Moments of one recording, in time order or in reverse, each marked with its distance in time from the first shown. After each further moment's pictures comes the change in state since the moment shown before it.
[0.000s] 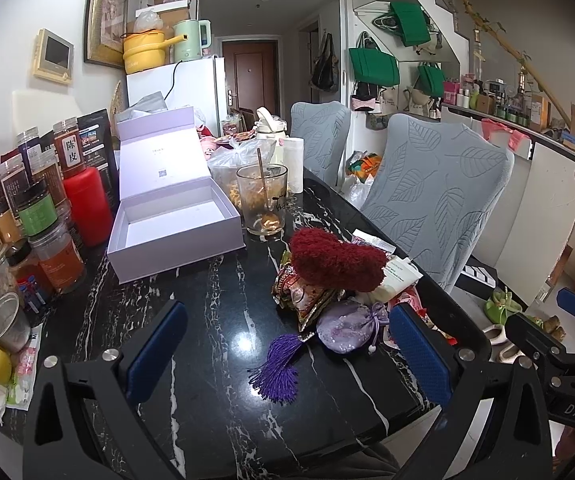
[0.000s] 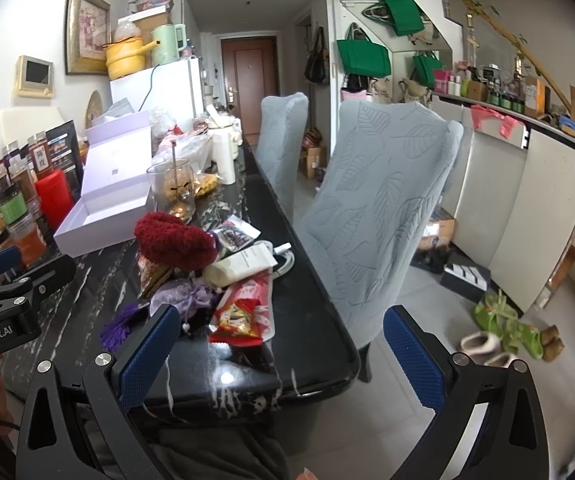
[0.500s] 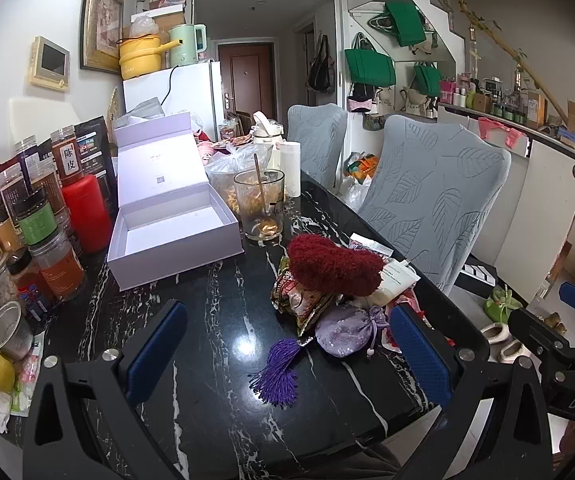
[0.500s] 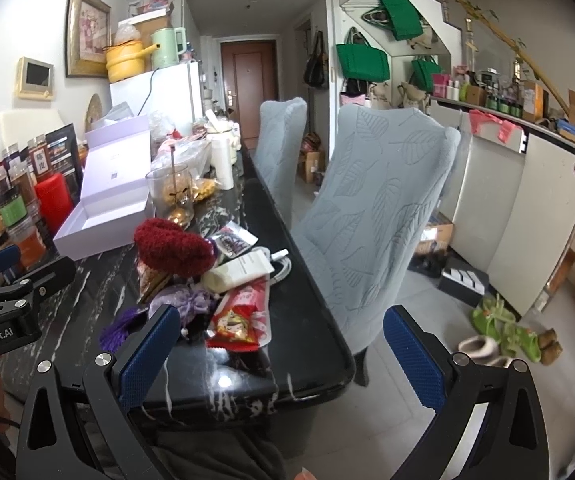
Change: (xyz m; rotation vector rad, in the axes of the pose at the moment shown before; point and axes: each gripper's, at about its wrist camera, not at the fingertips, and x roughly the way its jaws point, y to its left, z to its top) left arm -0.003 -0.001 0.004 0.018 -0.008 -0.003; right arm -0.005 -0.002 0.003 -0.009 -0.017 -0.008
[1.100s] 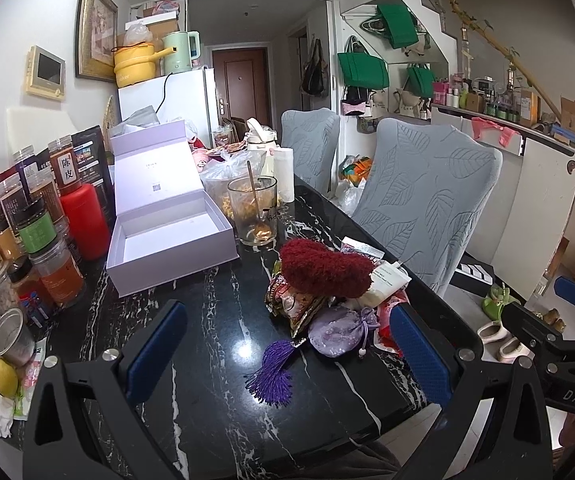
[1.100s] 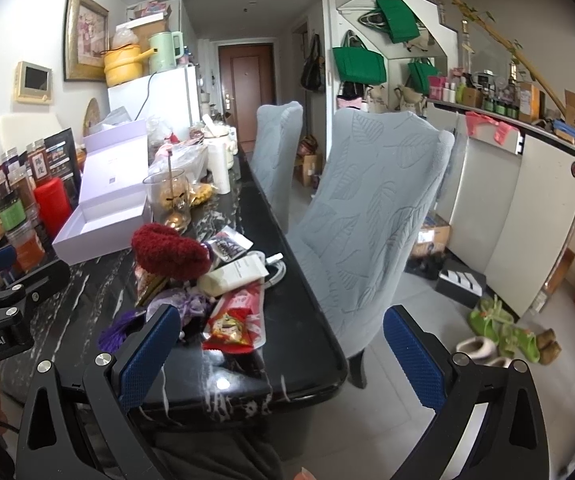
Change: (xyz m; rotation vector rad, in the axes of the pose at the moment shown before) left arm -0.009 -0.006 0.002 0.020 -0.013 -0.012; right arm -0.001 -0.002 0.002 -0.001 -0.008 -0.006
